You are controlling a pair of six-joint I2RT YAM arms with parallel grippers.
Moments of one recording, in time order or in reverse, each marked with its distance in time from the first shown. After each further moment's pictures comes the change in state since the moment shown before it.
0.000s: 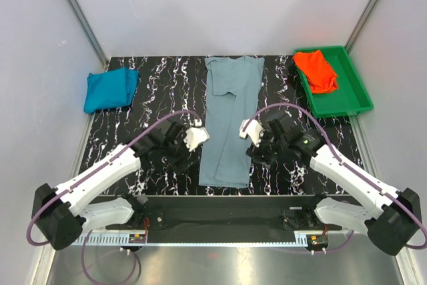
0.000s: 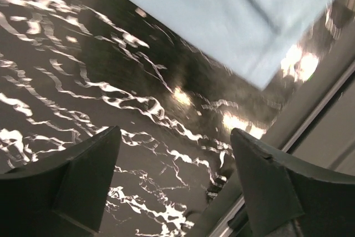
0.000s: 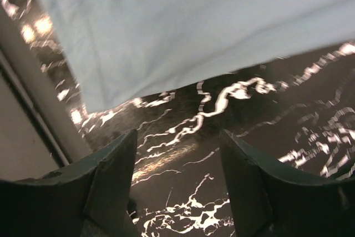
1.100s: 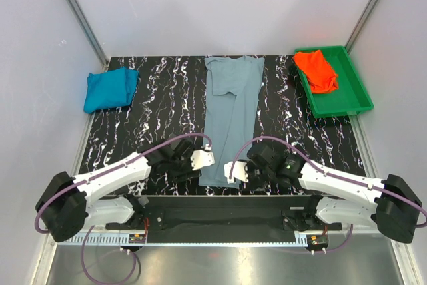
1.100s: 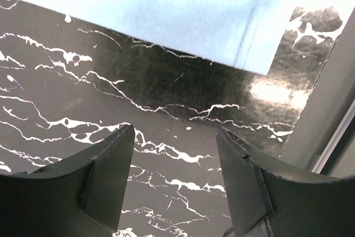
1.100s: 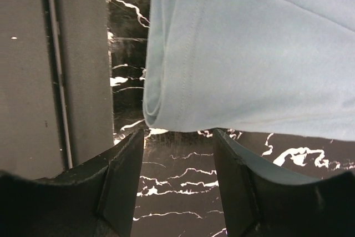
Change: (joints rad) left arm -0.089 0.062 -0.262 0.233 0.007 0.247; right arm 0.348 0.015 -0.266 0.200 0.051 -0.193
